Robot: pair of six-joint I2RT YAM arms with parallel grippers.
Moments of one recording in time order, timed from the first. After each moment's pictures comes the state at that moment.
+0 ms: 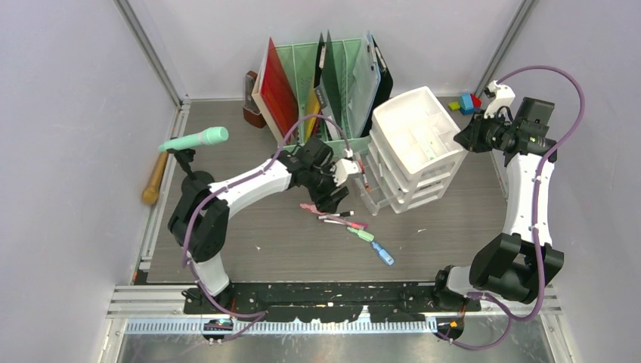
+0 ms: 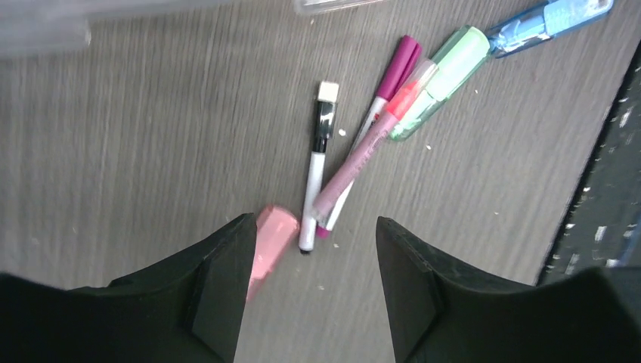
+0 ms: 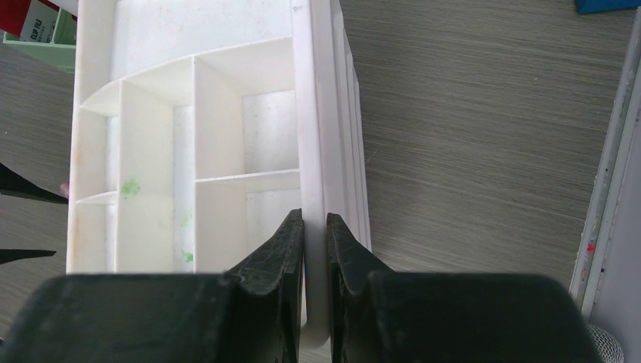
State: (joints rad) left arm -0.72 1.75 1.32 -0.60 0.44 0.37; right arm -0.38 1.38 1.35 -0.69 -0.63 -0.26
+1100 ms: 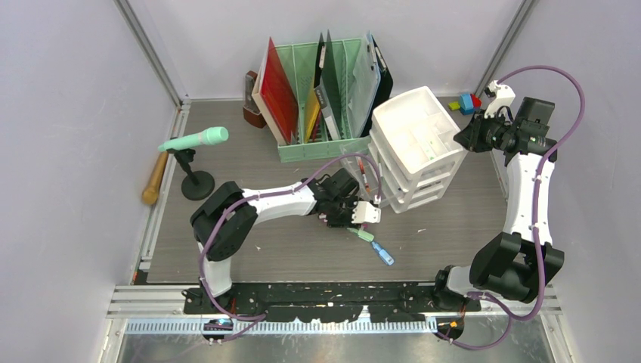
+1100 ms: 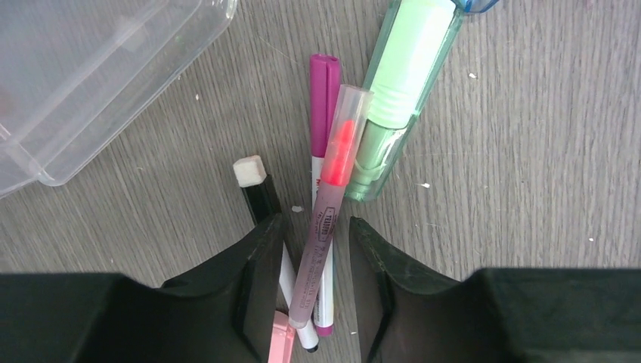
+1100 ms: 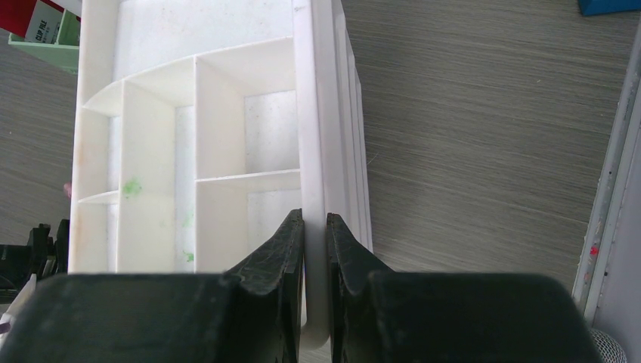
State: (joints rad) left arm -0.95 1.87 1.23 -0.41 0.28 0.76; right arm -0.38 1.38 1.35 -0.68 -0.65 -0.26
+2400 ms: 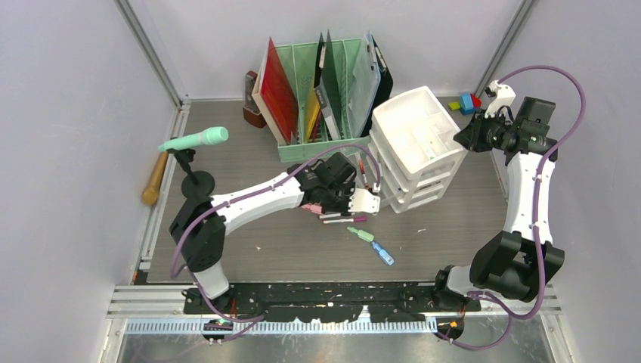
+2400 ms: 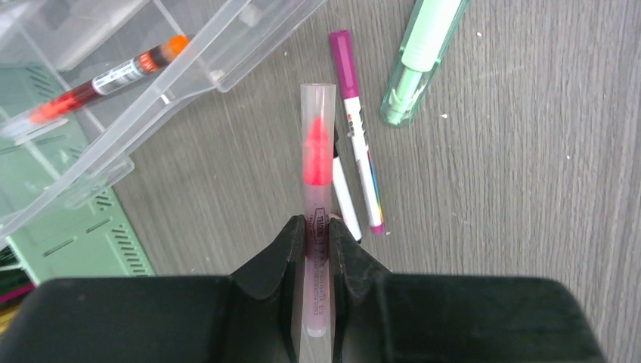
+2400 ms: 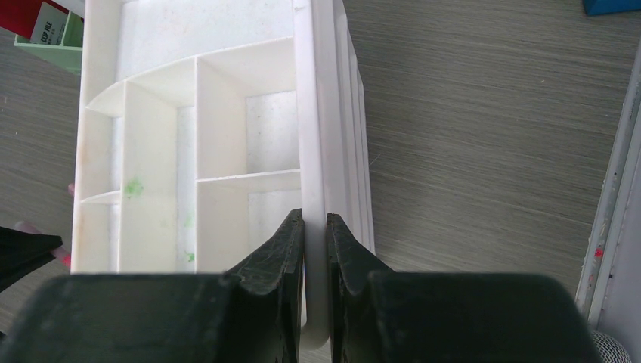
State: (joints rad) left arm -0.95 1.72 1.35 -0.62 0.19 0.81; right arm -0.39 1.39 1.35 -0.69 -0.66 -0.25
